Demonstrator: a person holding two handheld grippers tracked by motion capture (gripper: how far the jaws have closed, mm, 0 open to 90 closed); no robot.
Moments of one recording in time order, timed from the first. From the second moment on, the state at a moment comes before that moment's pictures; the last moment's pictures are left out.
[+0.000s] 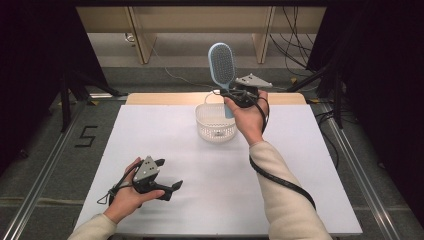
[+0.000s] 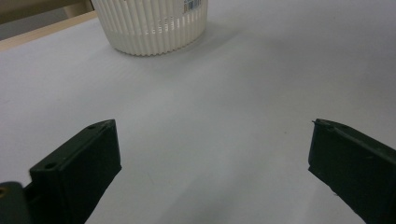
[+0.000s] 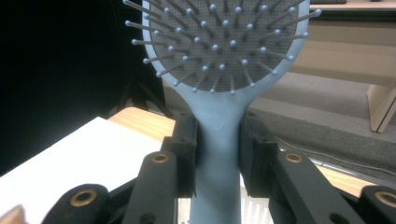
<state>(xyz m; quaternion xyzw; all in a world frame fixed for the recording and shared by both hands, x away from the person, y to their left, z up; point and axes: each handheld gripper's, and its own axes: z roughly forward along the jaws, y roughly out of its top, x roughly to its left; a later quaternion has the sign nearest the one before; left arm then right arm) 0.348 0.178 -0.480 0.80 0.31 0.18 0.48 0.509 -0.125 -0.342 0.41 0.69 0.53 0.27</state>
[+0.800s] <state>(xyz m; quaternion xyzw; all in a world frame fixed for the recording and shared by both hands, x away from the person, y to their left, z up) 0.348 0.178 -0.480 0.80 0.31 0.18 0.49 0.517 -0.120 -0.345 0.41 0.70 0.52 0.27</state>
